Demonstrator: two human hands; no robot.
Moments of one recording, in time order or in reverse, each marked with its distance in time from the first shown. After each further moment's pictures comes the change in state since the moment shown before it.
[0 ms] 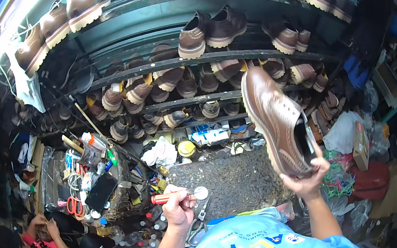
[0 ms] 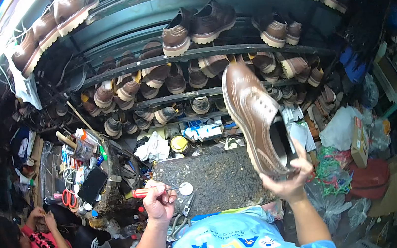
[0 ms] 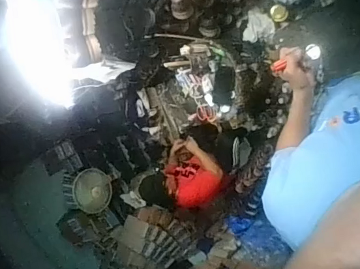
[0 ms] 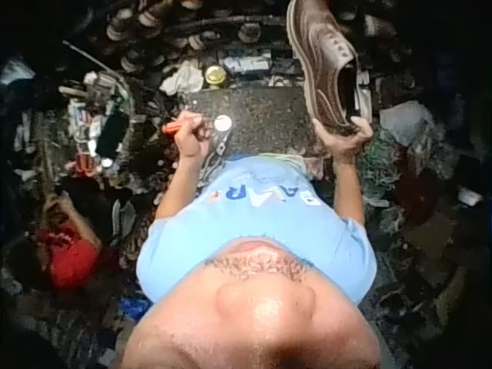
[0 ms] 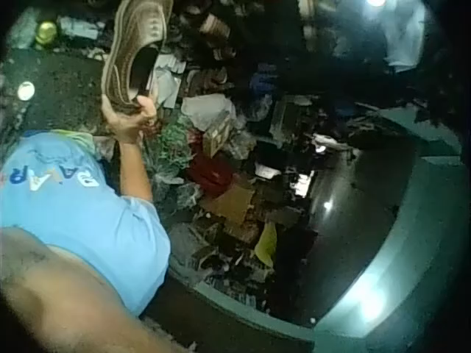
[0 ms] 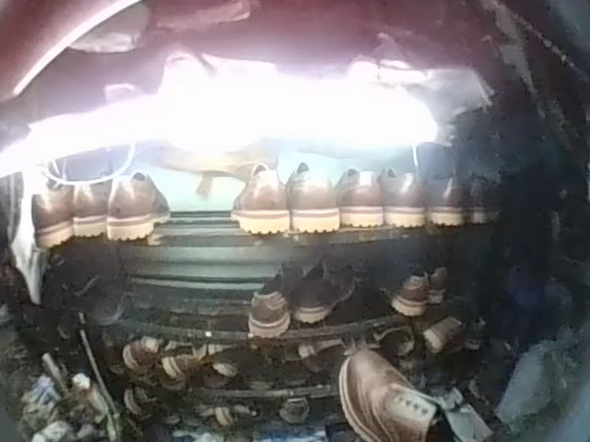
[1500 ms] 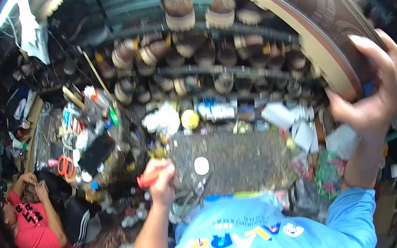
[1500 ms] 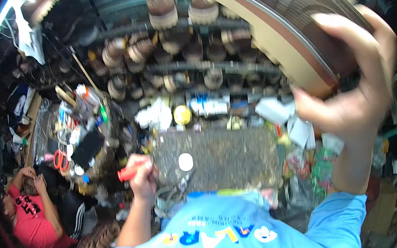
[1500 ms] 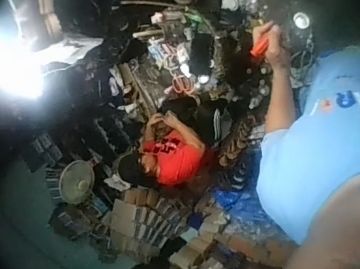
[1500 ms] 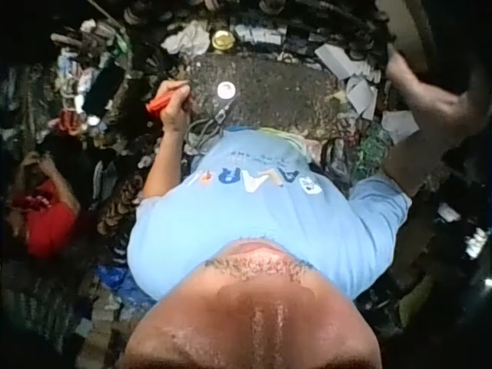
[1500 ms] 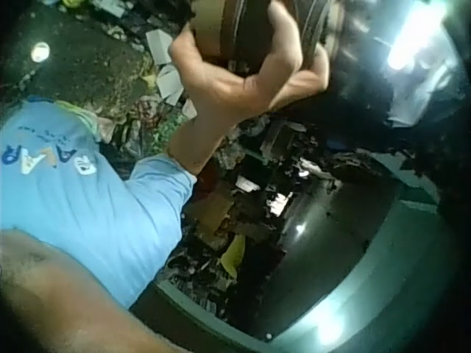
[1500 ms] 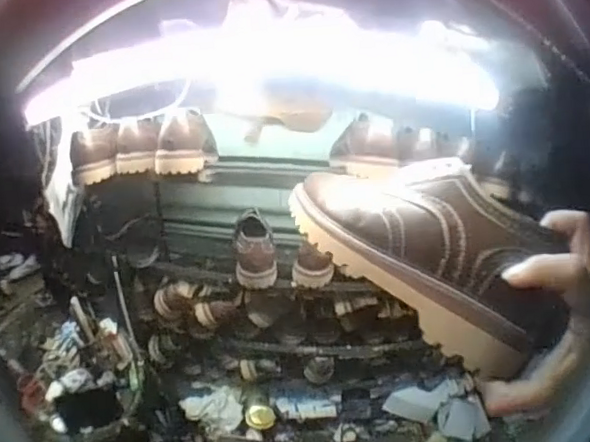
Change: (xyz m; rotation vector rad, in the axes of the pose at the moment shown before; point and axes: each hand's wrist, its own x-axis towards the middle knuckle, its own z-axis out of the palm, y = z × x) left_hand -0.008 0.014 -0.046 0.295 0.023 0.311; right_hand 0.219 -0.104 -0.016 -0.479 -0.178 -0.617
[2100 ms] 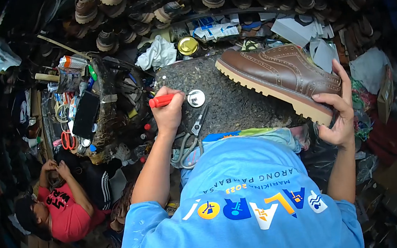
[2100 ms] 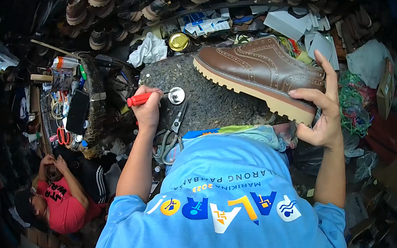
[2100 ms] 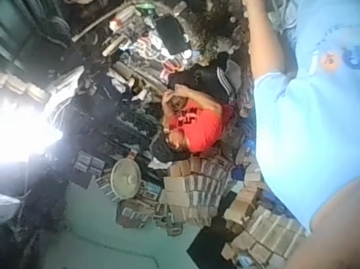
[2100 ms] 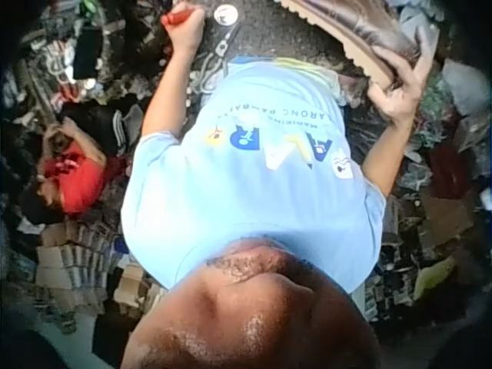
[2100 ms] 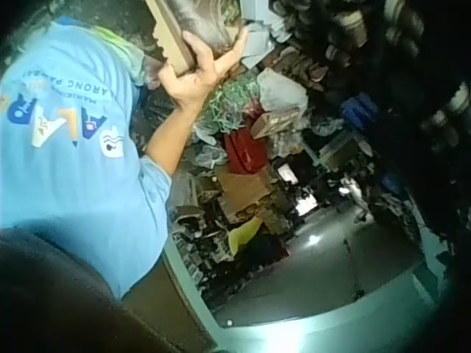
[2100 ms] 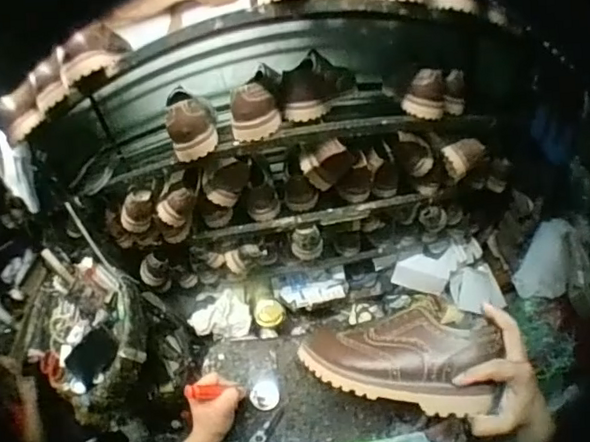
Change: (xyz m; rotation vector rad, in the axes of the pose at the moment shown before) left_hand 0.025 -0.072 0.004 0.673 -0.086 -0.101; right_hand -0.269 -0.049 0.038 0.679 -0.348 0.678
